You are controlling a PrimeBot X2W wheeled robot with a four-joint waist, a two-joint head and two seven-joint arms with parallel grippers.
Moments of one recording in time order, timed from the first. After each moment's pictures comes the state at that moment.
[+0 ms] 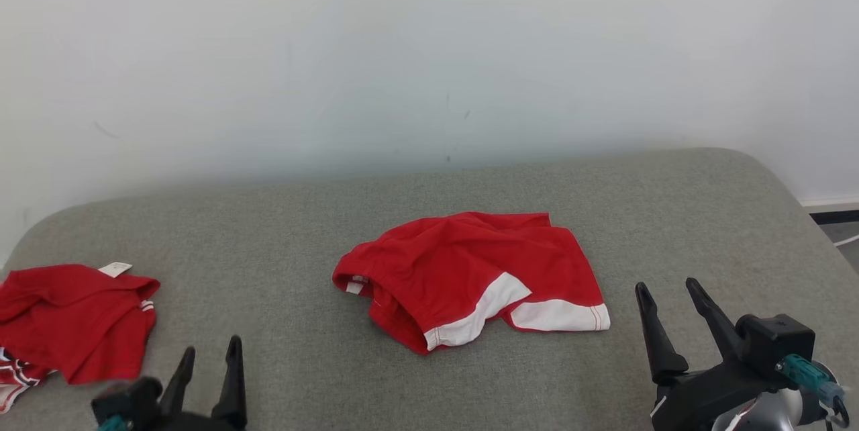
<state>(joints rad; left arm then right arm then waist) -0.16 0.26 -0.42 0.44 -0.64 0.12 -0.25 0.03 -0.15 0.09 0.01 0.33 -0.04 0.00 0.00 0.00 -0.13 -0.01</state>
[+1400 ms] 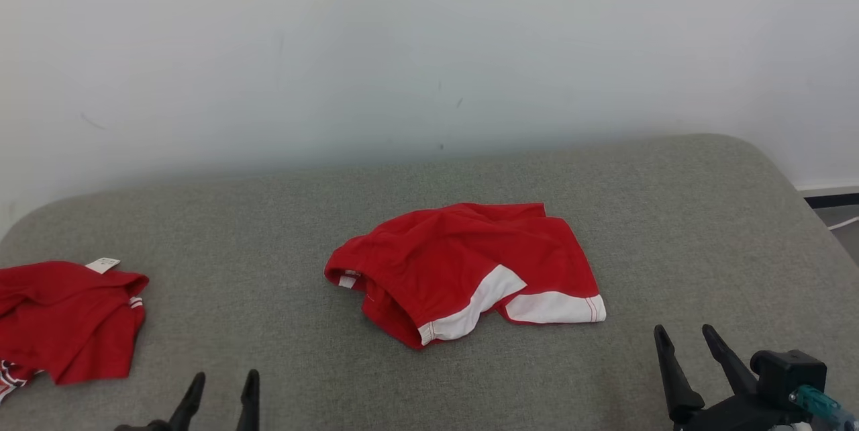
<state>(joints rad) 0.18 0.23 -0.25 -0.11 -0.32 0.12 -0.02 0.11 -0.16 0.05 0.06 0.38 -0.04 0.00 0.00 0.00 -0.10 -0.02</state>
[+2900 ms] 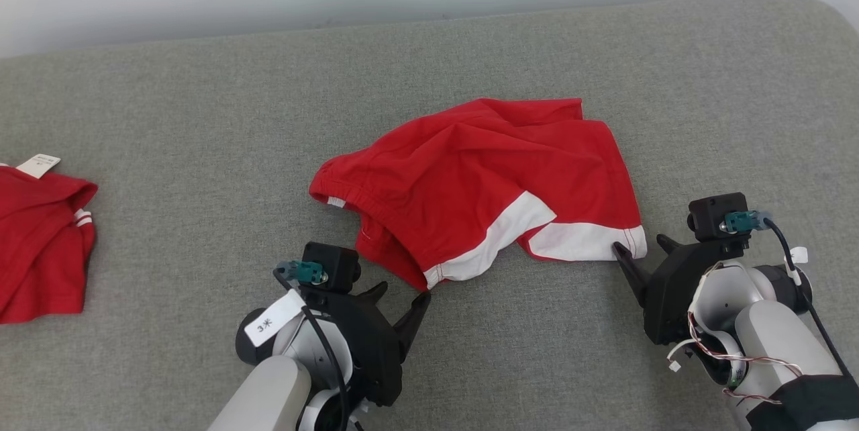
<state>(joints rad) -0.42 0.04 -0.54 0.39 -0.47 -0.05 0.38 -0.40 -0.20 0.17 0.45 0.39 0.06 0.37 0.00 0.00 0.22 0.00</state>
